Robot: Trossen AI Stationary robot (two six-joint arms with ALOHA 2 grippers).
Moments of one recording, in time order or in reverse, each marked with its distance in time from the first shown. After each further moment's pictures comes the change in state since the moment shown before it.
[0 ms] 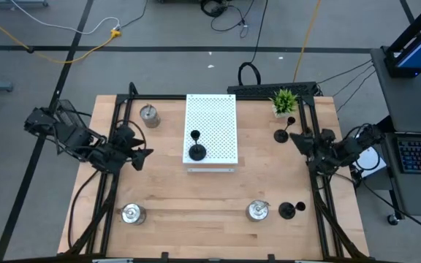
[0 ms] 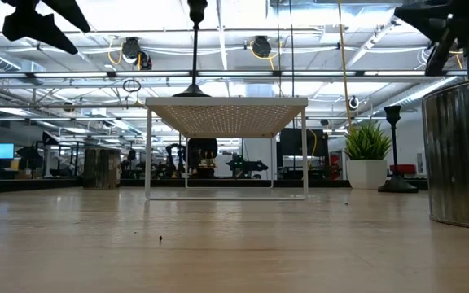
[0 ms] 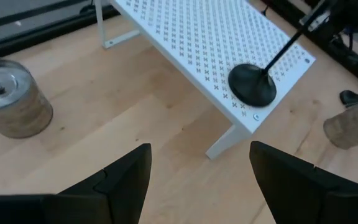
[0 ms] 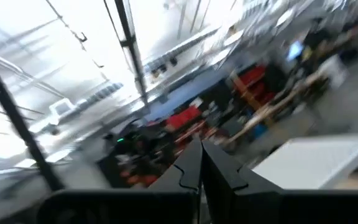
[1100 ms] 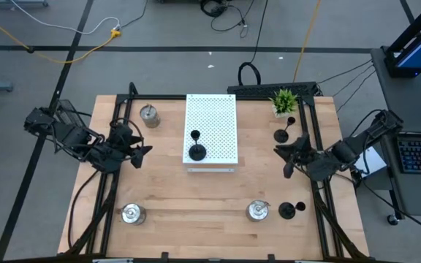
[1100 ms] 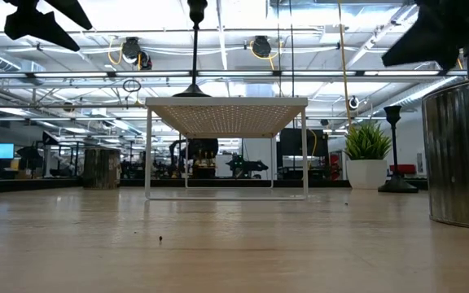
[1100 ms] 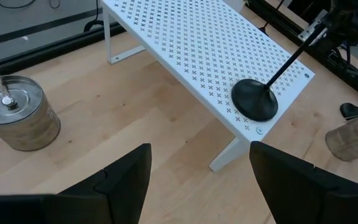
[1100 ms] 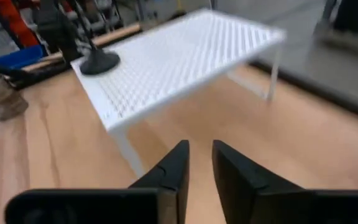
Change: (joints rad) left arm 0.001 -0.020 0.000 0.000 -0.047 0.014; right arm 0.040 0.635 0.527 -1.260 0.080 0.711
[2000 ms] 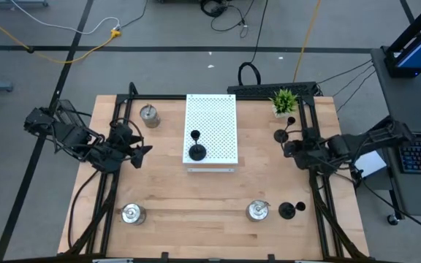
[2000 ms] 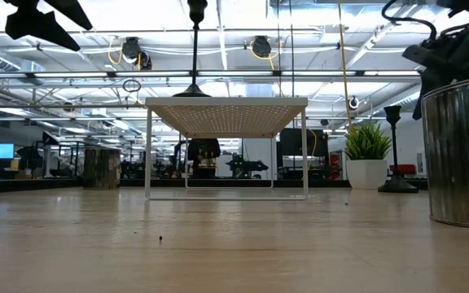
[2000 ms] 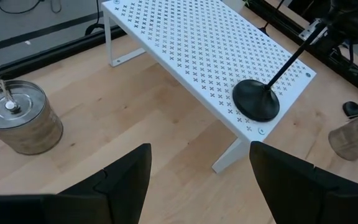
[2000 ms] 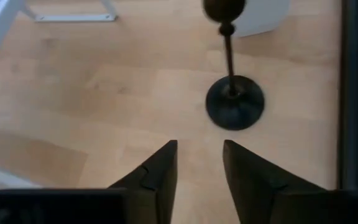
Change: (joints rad) left arm 0.000 0.000 0.000 -0.001 -0.008 0.020; right arm -0.318 0.029 0.000 -0.508 -0.214 0.690
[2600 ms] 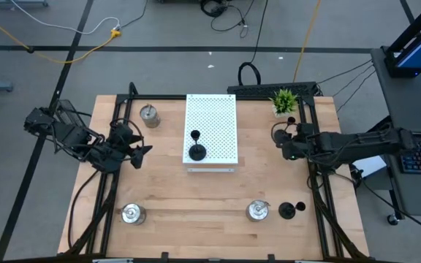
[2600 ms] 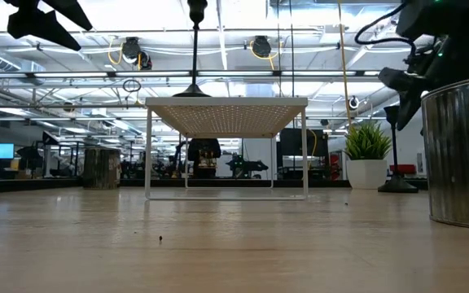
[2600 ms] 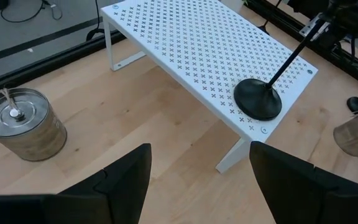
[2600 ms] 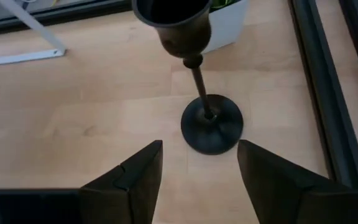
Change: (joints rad) left arm 0.000 0.000 0.000 0.000 -0.006 0.038; right arm -0.237 0.169 0.000 0.126 0.002 0.001
